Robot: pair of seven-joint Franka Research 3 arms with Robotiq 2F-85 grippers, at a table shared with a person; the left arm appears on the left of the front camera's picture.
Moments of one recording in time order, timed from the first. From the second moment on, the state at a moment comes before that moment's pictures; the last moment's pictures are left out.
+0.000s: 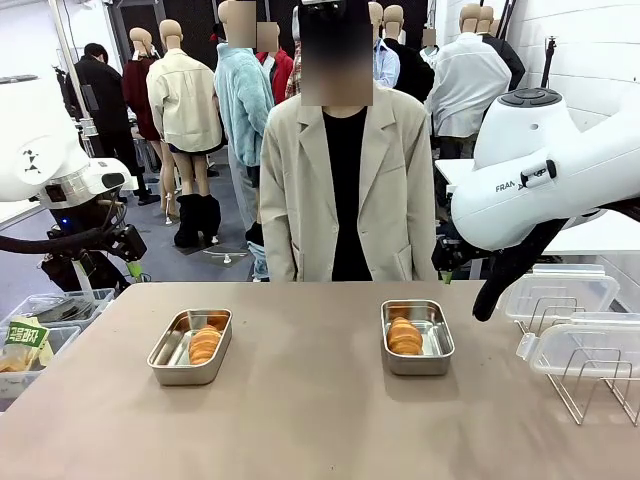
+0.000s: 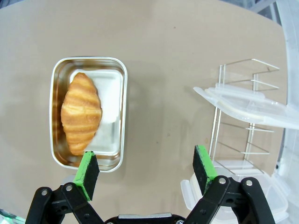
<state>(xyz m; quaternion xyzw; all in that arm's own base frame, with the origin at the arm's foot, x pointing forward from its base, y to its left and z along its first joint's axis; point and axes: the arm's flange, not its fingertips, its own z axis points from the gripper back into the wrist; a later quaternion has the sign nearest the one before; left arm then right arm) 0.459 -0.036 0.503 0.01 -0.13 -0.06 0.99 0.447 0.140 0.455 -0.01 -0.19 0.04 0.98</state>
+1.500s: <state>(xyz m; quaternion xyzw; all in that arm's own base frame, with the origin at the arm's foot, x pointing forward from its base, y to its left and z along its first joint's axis) 0.459 -0.036 0.503 0.01 -0.13 -0.06 0.99 0.383 0.078 0.482 -0.04 -0.01 0.45 0.89</state>
